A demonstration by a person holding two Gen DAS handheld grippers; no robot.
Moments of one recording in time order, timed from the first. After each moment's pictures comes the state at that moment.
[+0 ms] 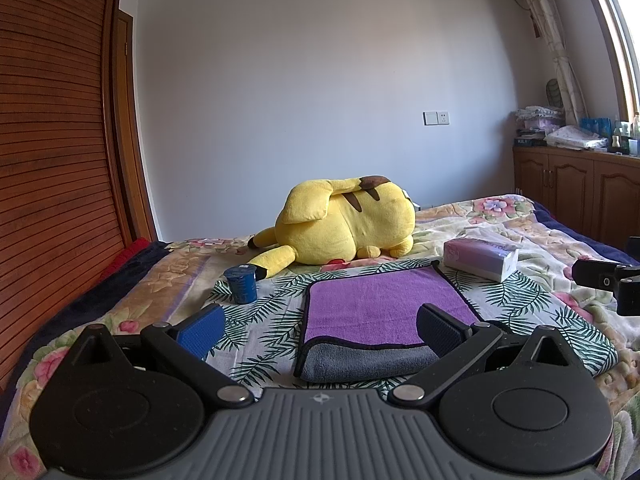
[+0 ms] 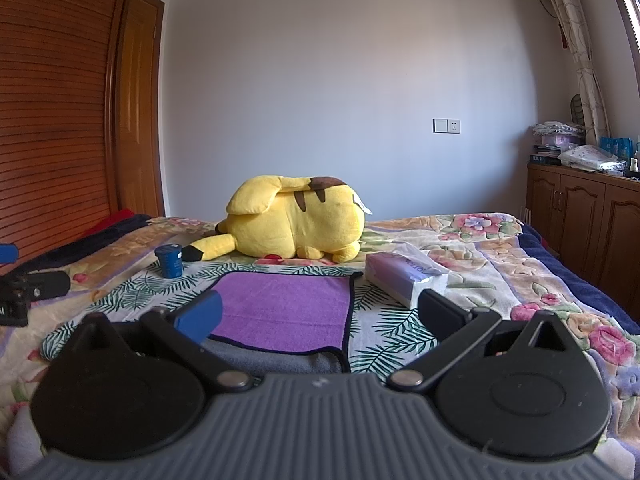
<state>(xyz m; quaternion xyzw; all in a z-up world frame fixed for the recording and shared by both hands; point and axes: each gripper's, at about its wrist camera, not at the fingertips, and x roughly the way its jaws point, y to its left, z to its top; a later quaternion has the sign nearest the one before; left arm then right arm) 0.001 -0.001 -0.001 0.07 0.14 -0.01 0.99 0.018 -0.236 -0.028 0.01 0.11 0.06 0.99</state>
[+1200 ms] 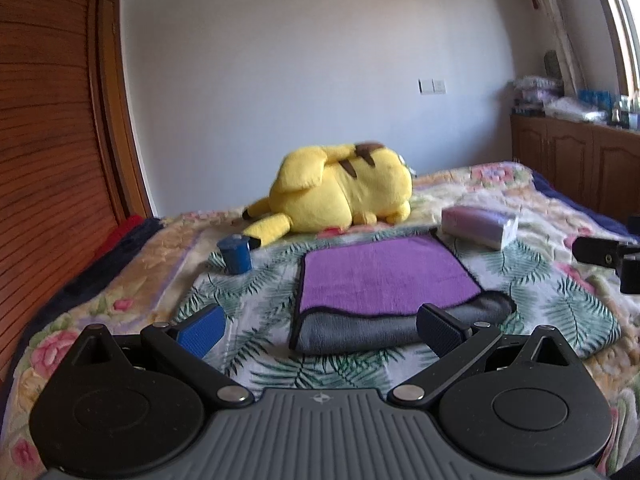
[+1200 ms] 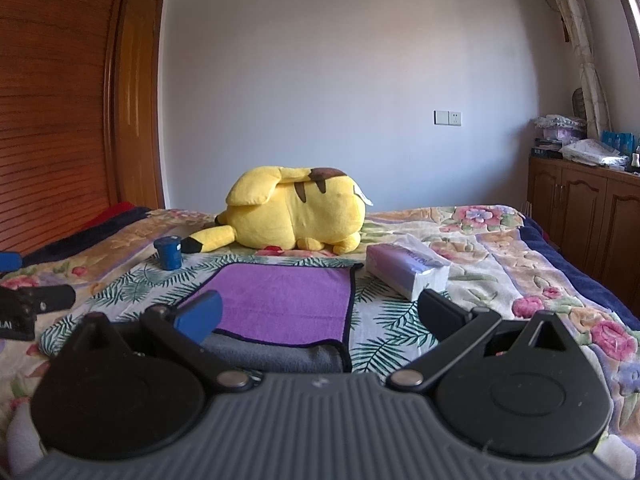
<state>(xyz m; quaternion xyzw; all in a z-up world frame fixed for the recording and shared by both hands) 0.011 -0.002 -0.021 0.09 0.19 -0.01 0.98 0.023 -0.233 -0.033 0.01 0.12 0.06 0.99</state>
